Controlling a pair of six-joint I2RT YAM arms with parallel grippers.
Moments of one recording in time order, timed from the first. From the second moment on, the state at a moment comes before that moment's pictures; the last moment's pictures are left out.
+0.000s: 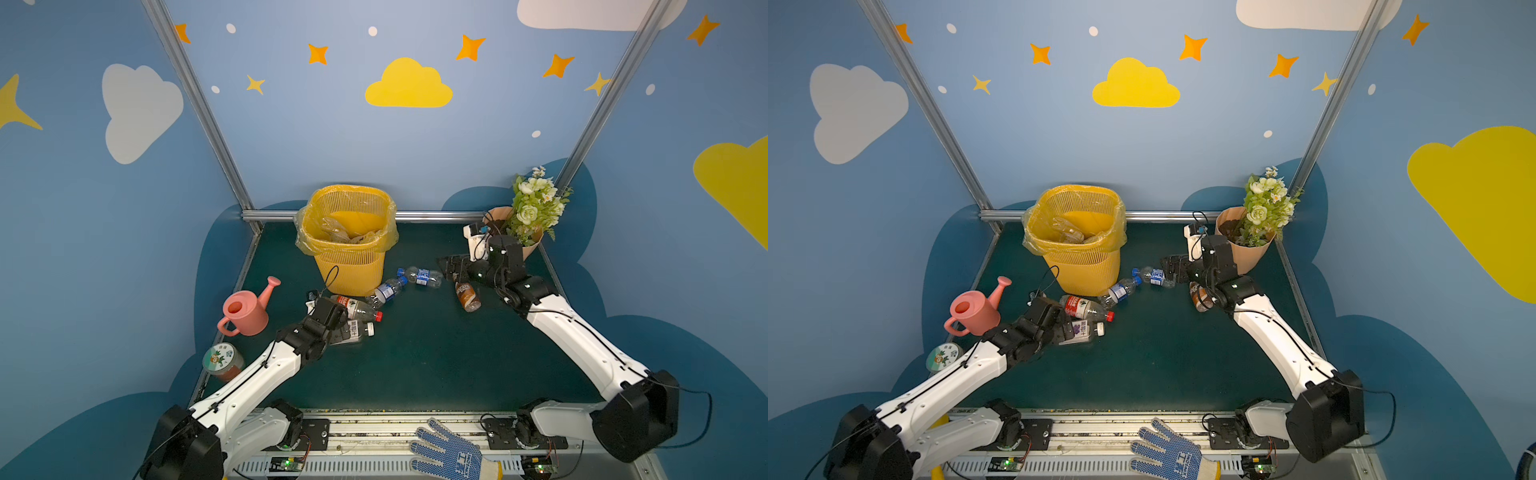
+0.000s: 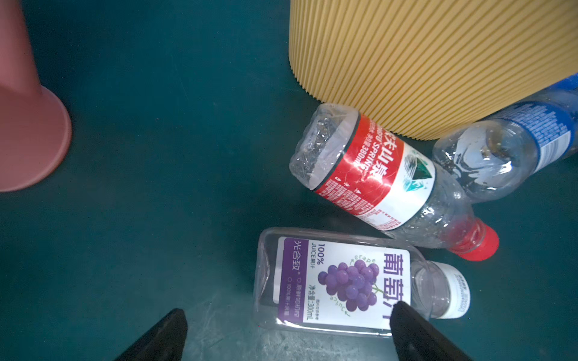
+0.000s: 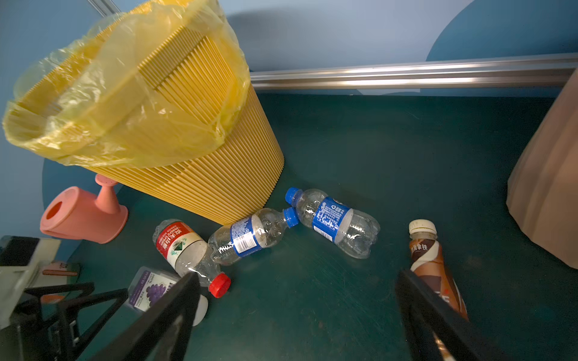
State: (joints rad) left arm -0.48 1.06 0.64 -0.60 -0.33 -0.70; right arm 0.45 1.27 1.09 -0.29 -0.16 0.28
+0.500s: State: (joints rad) left arm -0.40 1.21 0.64 -0.48 -0.18 -0.65; right arm 0.42 1.20 0.98 -0.30 -0.15 0.34
